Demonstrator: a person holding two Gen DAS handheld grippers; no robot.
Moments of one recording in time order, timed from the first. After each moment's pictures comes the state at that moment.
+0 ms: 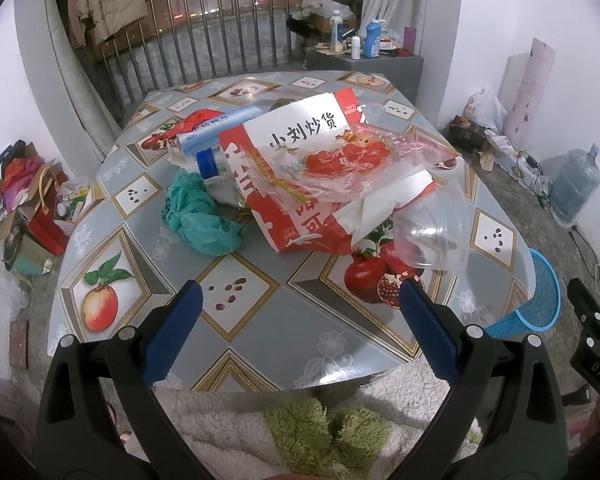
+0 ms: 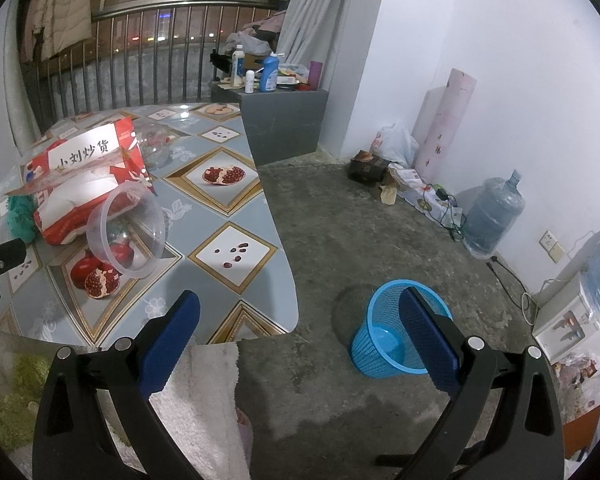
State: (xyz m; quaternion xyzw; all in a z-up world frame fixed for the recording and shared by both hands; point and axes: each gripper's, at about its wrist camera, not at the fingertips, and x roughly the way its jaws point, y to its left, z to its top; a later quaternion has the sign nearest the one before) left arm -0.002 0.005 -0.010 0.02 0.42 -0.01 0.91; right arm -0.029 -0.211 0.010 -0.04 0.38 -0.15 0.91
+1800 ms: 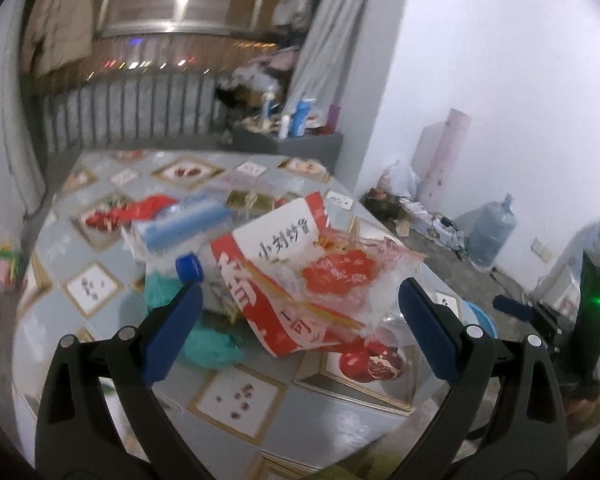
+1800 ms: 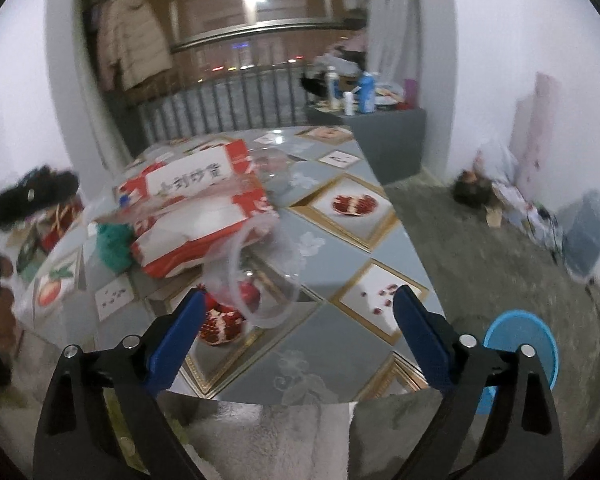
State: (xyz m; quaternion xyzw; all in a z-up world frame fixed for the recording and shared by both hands) left arm 0.033 0.082 0.026 -0.04 0.29 -0.20 0.94; right arm 0.010 -0.157 -0.003 0.01 0.33 0.04 0.94
